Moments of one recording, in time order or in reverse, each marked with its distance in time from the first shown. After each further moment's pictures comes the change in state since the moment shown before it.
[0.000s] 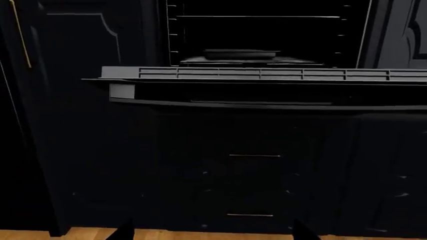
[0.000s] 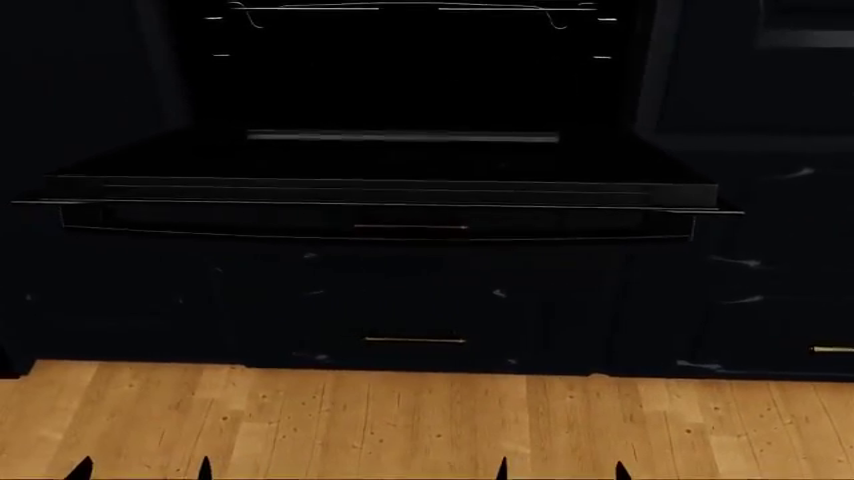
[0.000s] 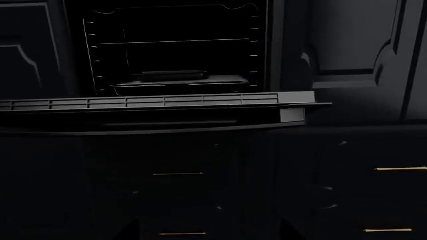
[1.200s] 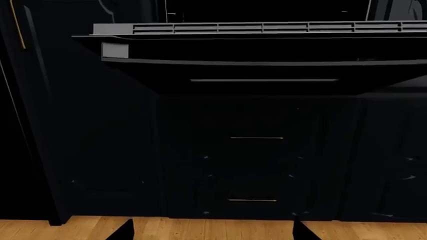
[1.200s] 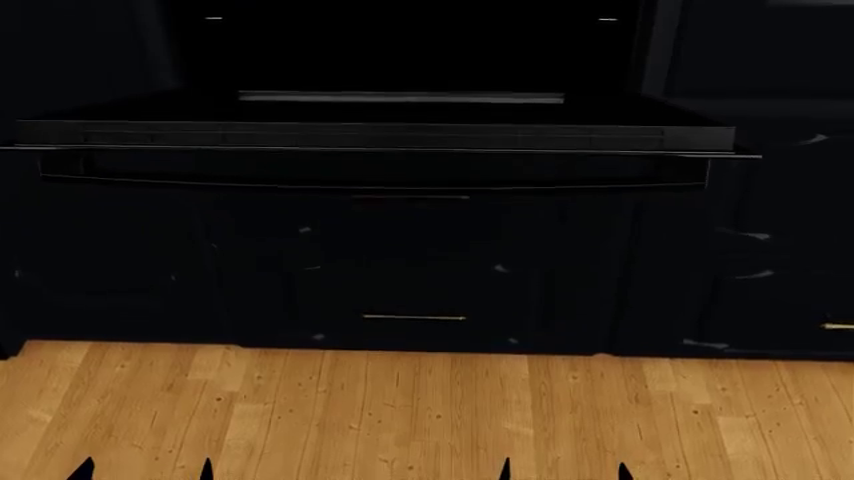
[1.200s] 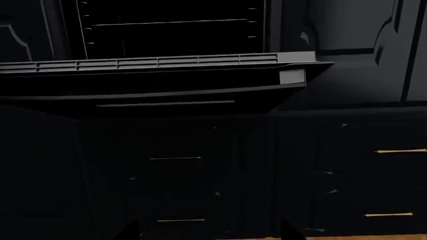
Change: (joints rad) left arm -0.007 -0.019 0.030 -0.001 -0.010 -0.007 -0.027; right arm 0.006 0.020 -0.023 0.005 0.023 -0.005 0.029
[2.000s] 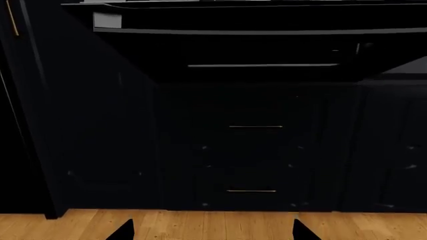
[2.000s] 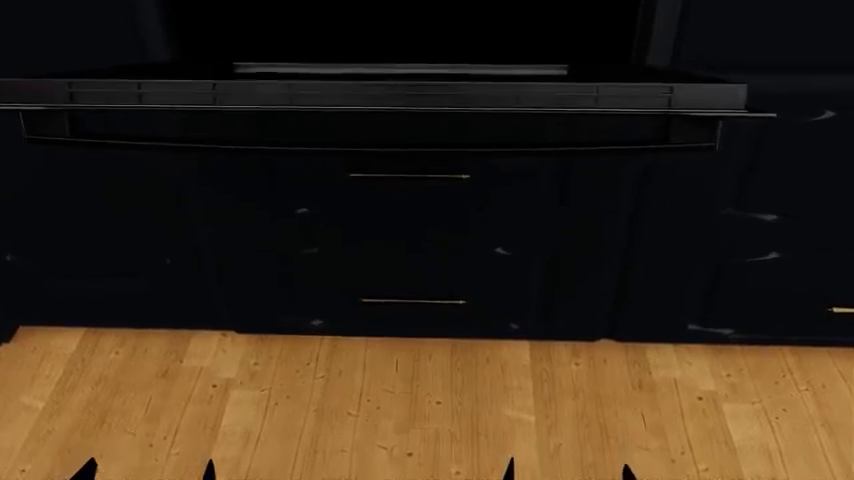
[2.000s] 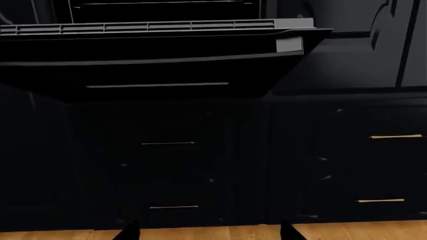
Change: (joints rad) left arm -0.004 -0.011 0.019 -0.003 -0.009 0.004 -0.009; right arm 0.013 0.010 -0.016 0.006 0.003 0.022 0.035
